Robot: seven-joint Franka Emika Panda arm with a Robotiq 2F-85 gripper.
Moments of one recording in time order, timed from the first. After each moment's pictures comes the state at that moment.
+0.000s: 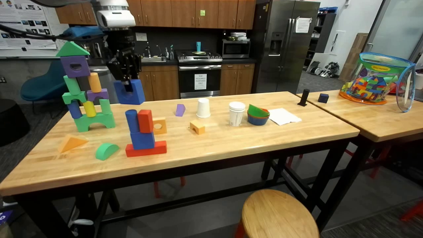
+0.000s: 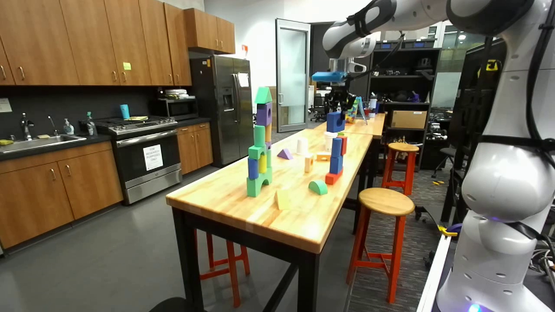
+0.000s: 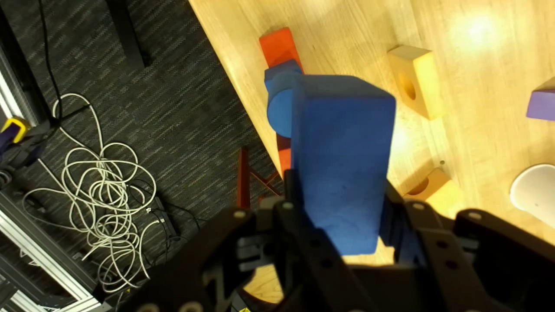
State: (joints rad) arm -0.26 -0.01 -0.23 -1.79 -0.06 1.84 1.31
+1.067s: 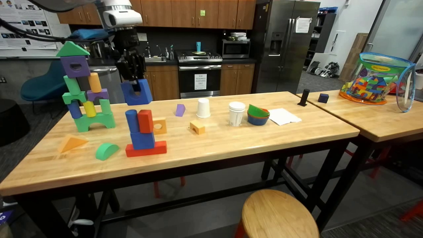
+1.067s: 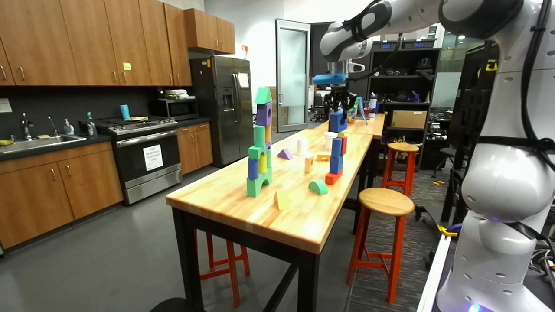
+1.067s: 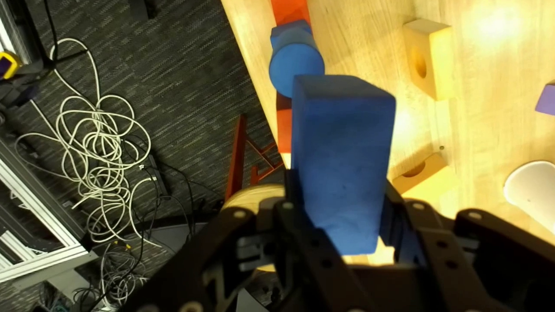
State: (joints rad) arm -0.25 0.03 -0.23 -1.75 -0.15 1.83 1.22
